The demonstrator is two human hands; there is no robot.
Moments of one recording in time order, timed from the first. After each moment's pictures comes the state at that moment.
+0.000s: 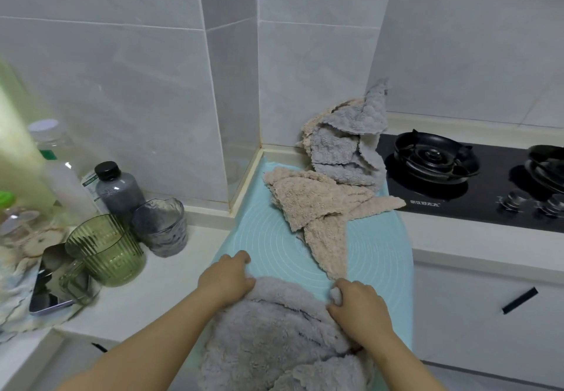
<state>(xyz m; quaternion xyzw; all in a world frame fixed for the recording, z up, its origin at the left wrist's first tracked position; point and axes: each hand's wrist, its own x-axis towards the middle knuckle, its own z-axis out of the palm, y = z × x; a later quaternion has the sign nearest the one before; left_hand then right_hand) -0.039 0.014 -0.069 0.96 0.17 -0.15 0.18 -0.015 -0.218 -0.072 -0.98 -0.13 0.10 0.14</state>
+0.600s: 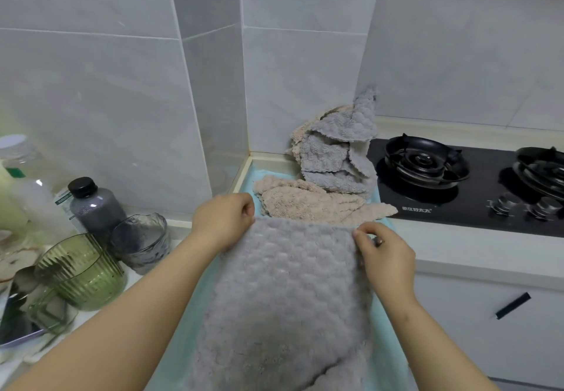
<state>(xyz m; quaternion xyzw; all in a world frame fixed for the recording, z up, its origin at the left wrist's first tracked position) 0.029 0.020 0.019 0.98 0.12 0.07 0.15 0.045 -0.230 -0.013 -0.87 -0.01 -0.11 0.48</state>
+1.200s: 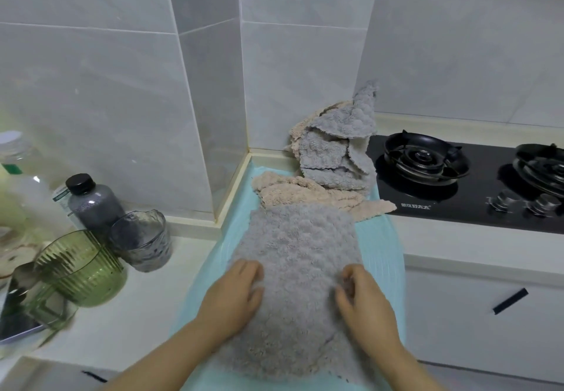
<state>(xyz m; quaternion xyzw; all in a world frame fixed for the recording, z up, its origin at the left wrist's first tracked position) -0.041 -0.005 -0.092 0.97 -0.01 0.06 0.24 -0.001 -0.239 -0.069 -0.94 -0.11 0.01 0.33</state>
